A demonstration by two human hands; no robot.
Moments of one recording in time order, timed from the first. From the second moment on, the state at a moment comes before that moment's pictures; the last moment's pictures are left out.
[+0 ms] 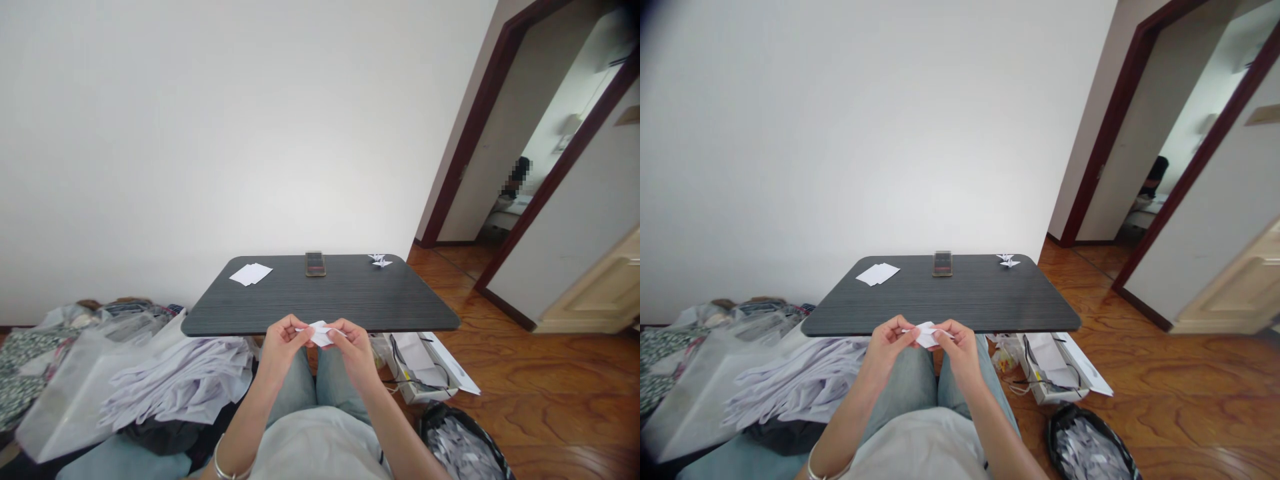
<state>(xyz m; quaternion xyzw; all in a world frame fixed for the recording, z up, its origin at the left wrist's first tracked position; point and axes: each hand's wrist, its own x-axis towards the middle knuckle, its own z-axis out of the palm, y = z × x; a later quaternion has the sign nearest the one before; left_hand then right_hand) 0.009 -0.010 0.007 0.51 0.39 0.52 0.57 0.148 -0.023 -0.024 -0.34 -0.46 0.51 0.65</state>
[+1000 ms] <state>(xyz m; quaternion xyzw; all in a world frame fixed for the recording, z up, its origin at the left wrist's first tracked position) 0.005 -0.007 0.007 0.56 0.42 0.51 0.50 0.156 -0.021 -0.019 -0.40 -0.47 0.55 0.56</state>
